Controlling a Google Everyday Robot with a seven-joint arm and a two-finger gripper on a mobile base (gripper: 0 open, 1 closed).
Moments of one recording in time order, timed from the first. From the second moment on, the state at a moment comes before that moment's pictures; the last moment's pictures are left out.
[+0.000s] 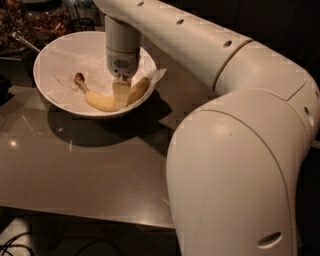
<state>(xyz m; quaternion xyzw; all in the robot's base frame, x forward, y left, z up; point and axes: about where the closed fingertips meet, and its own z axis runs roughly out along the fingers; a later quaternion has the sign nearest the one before) 0.627 0.095 0.844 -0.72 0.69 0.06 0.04</state>
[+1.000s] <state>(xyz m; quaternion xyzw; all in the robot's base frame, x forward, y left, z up) 0.601 0.087 0.886 -0.72 0.68 0.05 0.09</state>
